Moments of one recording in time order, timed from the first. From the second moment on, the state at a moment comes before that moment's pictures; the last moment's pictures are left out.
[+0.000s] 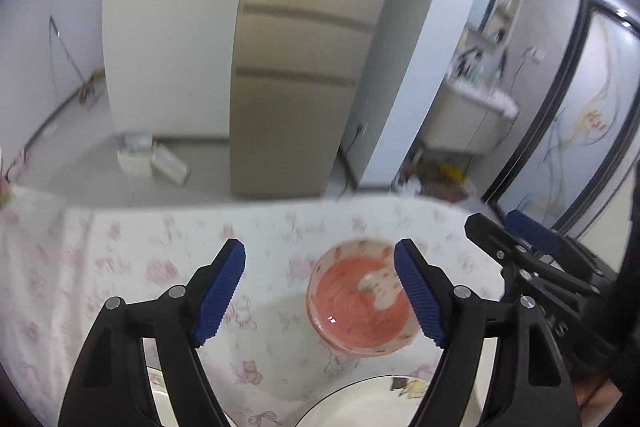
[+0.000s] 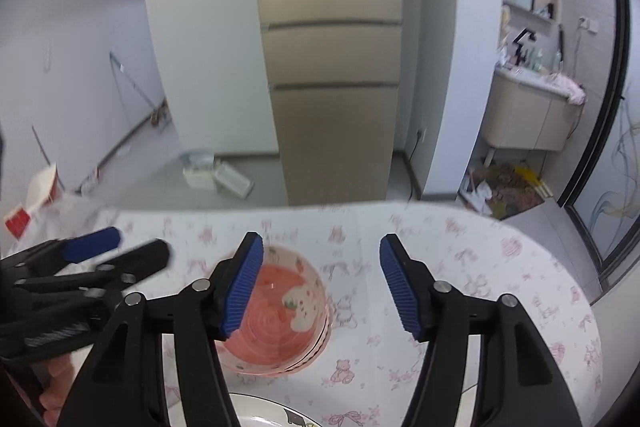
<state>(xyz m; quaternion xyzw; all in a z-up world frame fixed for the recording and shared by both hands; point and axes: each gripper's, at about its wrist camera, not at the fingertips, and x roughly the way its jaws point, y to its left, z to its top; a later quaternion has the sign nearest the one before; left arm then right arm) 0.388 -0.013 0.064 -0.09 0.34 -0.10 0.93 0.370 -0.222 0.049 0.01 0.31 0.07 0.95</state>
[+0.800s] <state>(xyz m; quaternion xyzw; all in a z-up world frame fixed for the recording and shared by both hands) 0.167 0.050 0.209 -0.08 0.08 -0.05 0.99 0.220 -0.229 0.177 0.11 0.06 0.09 0.99</state>
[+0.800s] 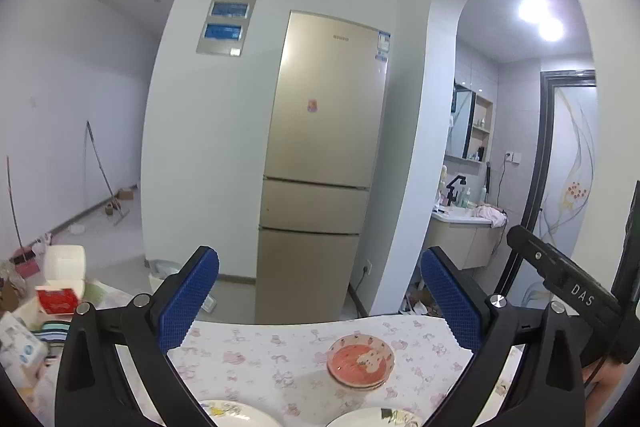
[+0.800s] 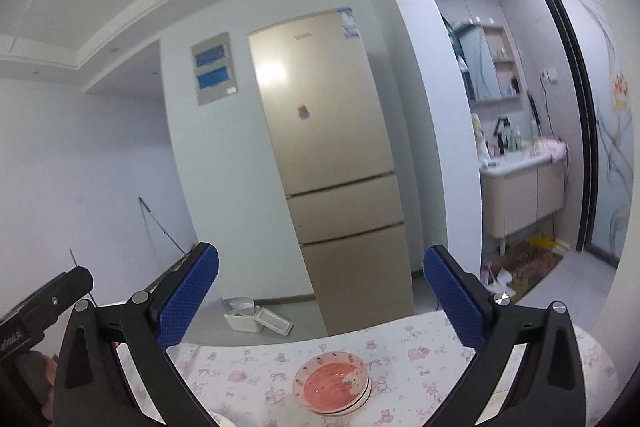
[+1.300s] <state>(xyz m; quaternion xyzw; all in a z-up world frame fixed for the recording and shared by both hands) 0.026 0.103 0.151 -0.15 0.00 -0.01 0.99 0.142 -0.186 0.137 0.16 0.06 0.15 0.97</state>
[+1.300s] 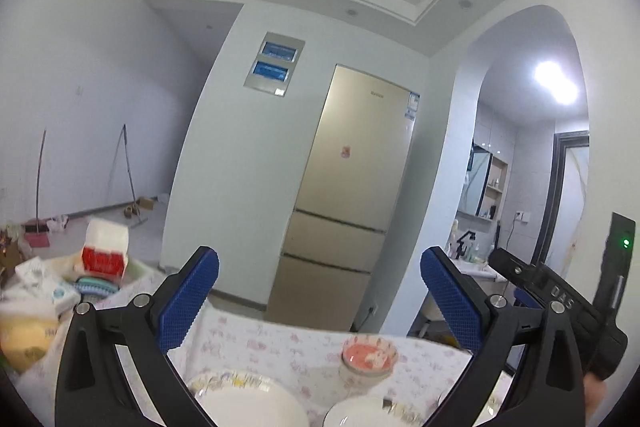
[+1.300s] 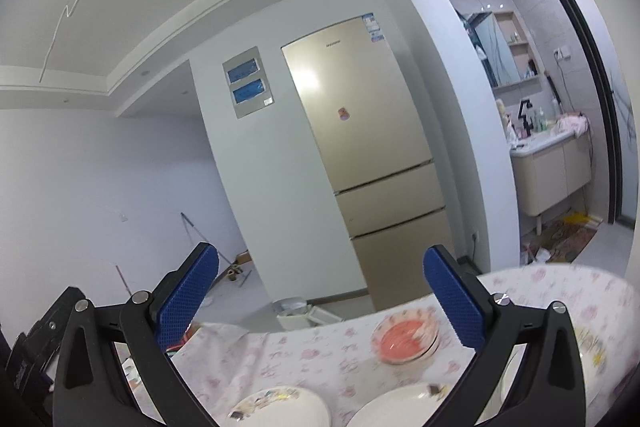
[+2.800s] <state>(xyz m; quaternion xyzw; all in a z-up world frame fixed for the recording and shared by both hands) 0.169 0.217 -0.119 -0.38 0.43 0.06 0.81 0.243 -0.081 -0.109 0.16 0.51 0.22 0.81</state>
